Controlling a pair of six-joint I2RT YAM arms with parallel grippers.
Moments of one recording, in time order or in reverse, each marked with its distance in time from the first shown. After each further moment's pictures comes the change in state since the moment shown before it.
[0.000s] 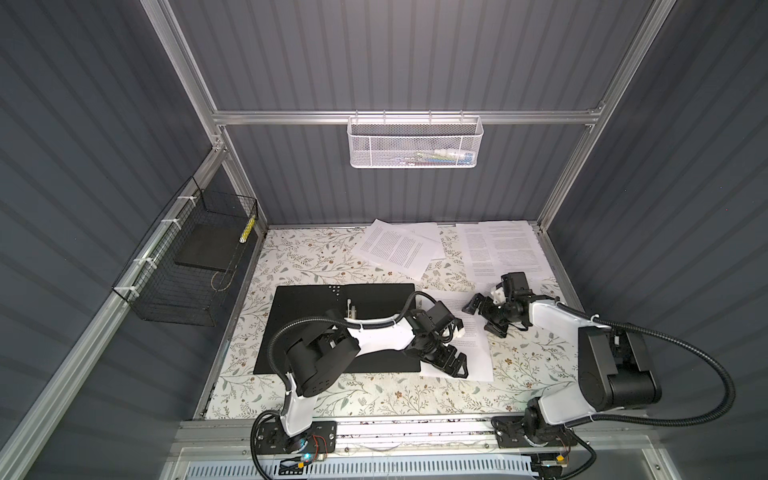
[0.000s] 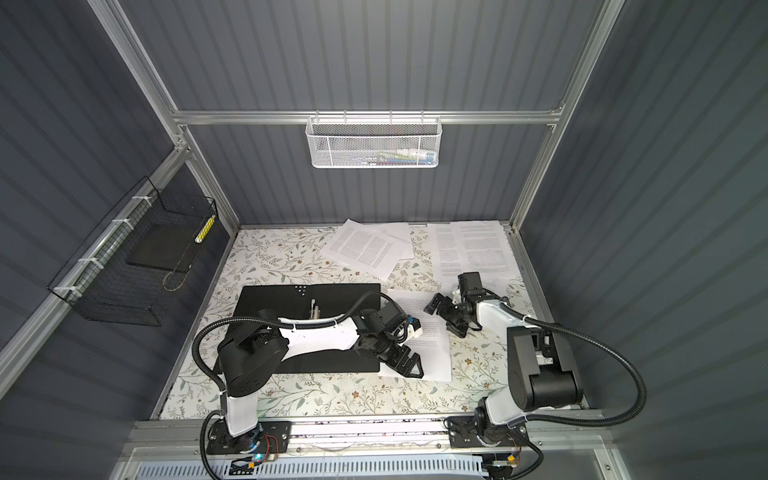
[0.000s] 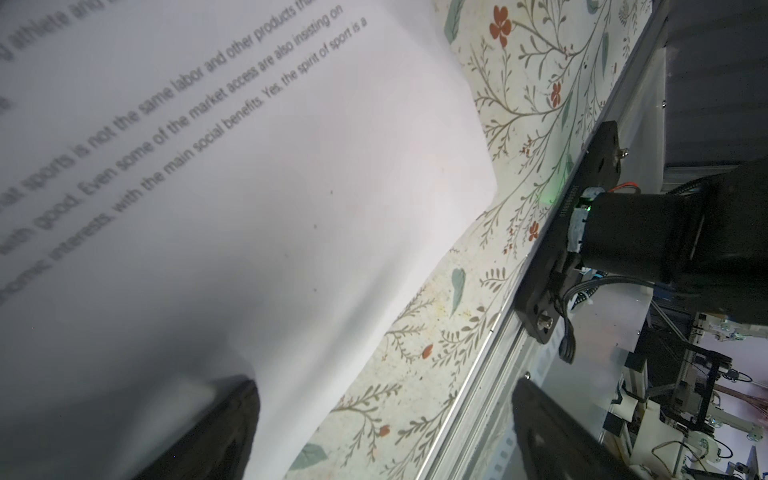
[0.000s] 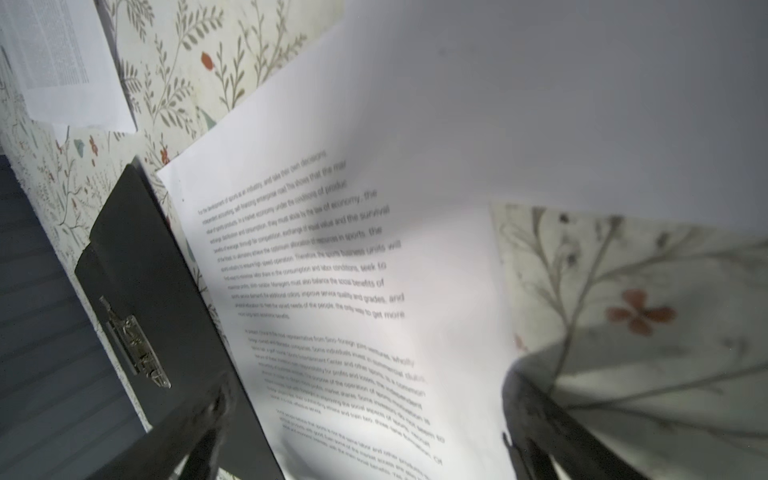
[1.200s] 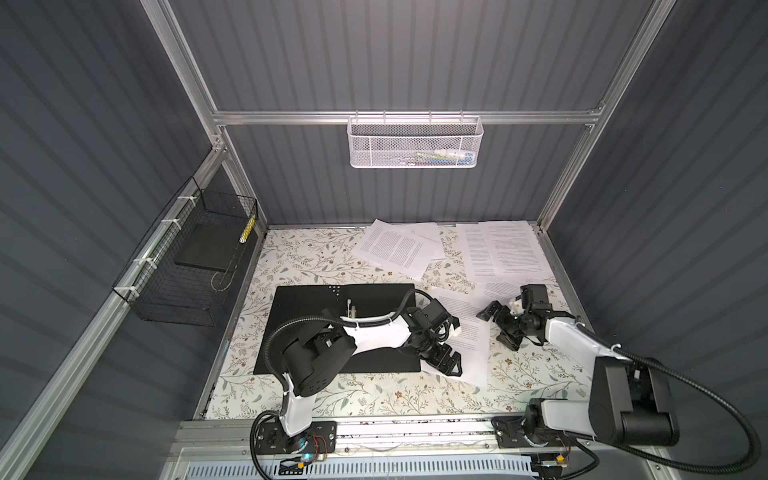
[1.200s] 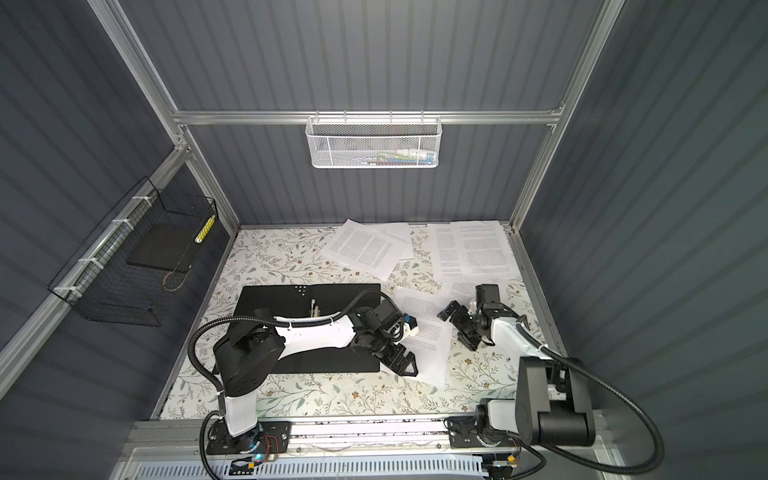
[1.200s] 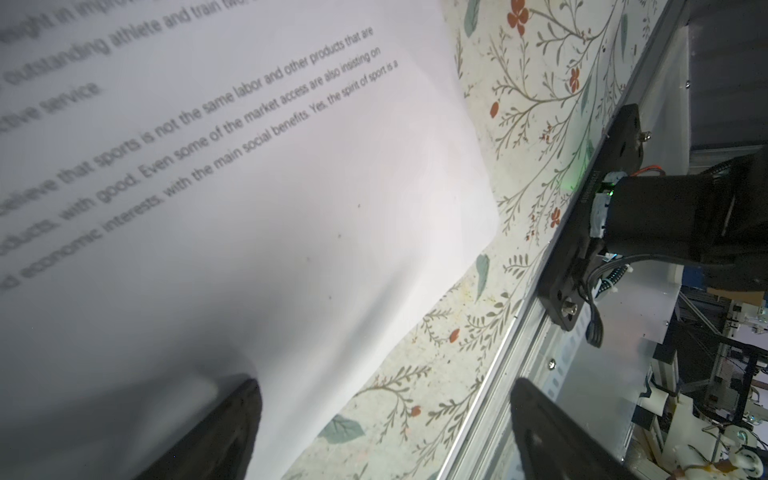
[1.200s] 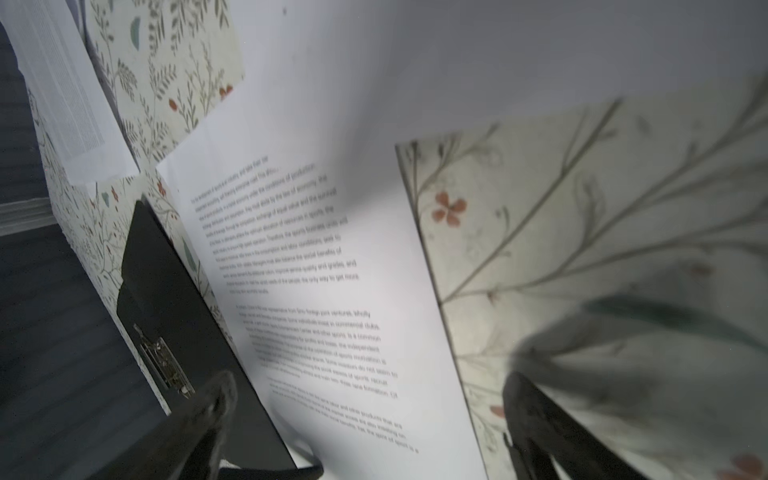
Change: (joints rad) left arm 0.040 -0.030 -0.032 -0.032 -0.023 0.079; right arm -0.142 -0.111 -0.071 -0.034 0.004 0.072
